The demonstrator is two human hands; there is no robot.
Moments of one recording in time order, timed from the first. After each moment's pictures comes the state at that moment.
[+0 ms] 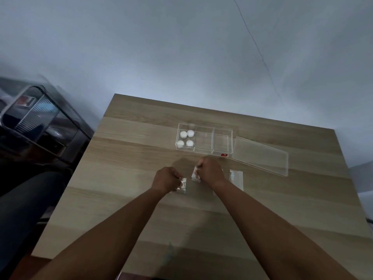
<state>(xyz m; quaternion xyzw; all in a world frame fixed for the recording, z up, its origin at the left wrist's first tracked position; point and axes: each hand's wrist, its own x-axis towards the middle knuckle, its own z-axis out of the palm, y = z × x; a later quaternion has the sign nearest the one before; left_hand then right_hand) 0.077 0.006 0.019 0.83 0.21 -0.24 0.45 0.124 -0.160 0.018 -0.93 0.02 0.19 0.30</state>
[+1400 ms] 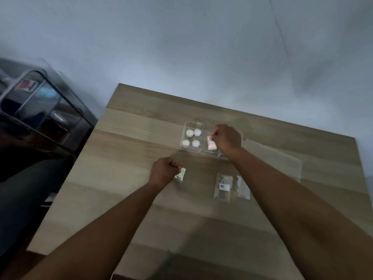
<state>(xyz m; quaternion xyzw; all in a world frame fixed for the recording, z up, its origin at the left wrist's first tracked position) 0.107 0.020 0.015 0.84 0.25 -0.16 0.46 0.237 -0.165 0.053 -0.97 0.00 0.12 0.21</state>
